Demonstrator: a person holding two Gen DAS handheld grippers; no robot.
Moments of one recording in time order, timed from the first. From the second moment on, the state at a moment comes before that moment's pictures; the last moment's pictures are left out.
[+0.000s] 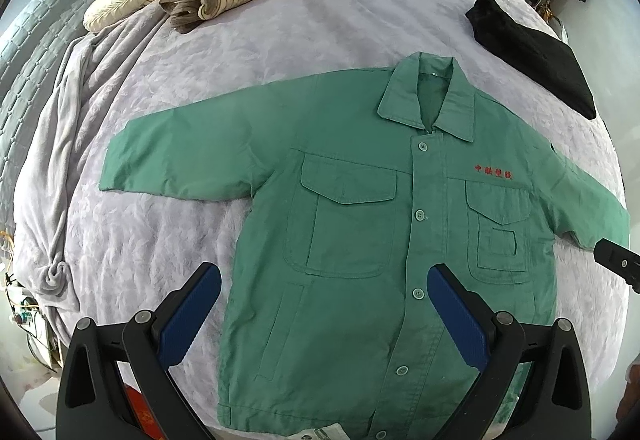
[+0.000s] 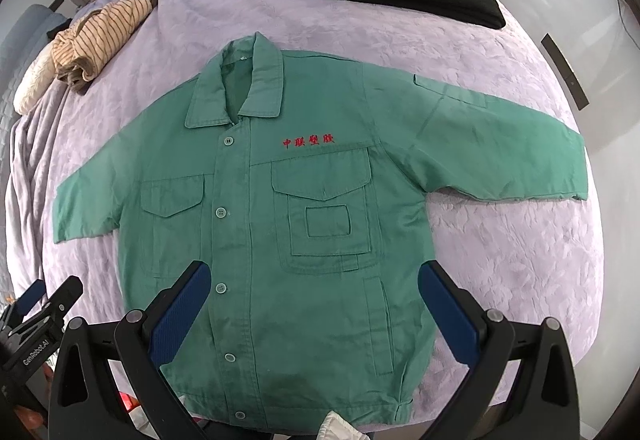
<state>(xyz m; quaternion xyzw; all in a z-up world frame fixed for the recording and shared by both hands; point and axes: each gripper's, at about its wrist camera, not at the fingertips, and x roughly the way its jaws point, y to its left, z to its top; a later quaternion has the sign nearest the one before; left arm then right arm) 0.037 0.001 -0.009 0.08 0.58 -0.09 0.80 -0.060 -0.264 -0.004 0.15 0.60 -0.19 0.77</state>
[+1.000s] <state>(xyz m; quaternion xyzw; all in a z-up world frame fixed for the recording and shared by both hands) 0.034 0.007 -0.008 0.08 0.59 -0.09 0.80 -0.066 -0.255 -0.002 0.15 0.60 -0.19 0.76</state>
